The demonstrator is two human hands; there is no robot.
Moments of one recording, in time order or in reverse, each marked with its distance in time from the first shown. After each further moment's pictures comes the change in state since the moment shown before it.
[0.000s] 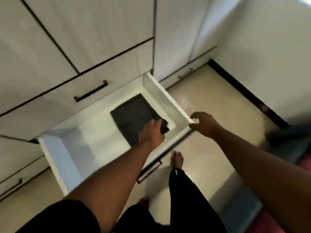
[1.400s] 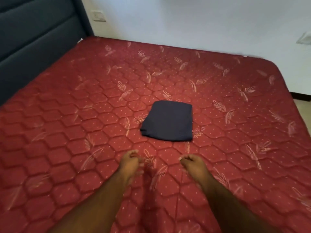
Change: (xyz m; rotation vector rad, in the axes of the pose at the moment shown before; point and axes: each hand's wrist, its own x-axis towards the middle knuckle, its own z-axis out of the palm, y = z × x) left_hand -0.696 0.527 0.774 0.219 -1.241 0.625; right_hand -0.974 0.550 0.355 1.703 1.888 1.485
